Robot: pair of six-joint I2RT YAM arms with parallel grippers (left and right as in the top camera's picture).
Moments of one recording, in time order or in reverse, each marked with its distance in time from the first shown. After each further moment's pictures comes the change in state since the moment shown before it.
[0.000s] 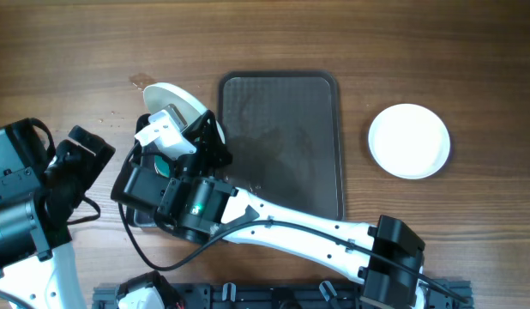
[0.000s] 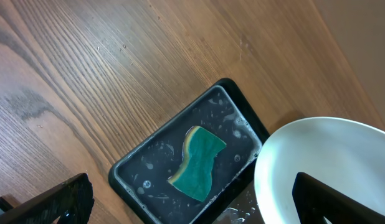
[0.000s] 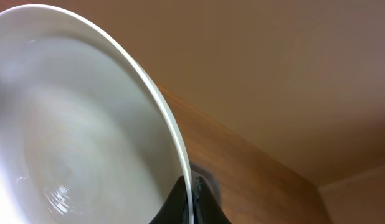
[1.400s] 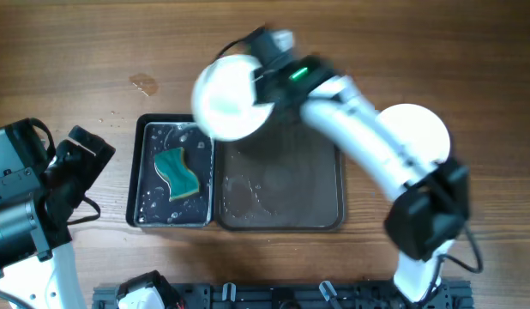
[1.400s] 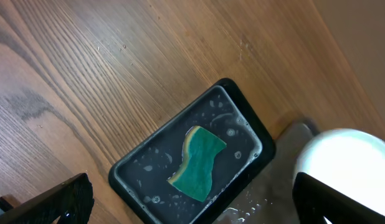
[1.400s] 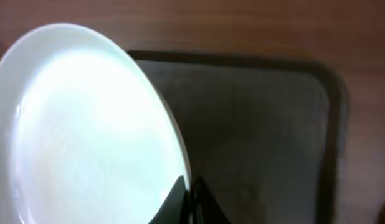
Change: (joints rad) left arm 0.000 0.000 0.000 0.000 0.000 0.000; right arm -0.698 -0.025 0.003 -0.166 -1.181 0.235
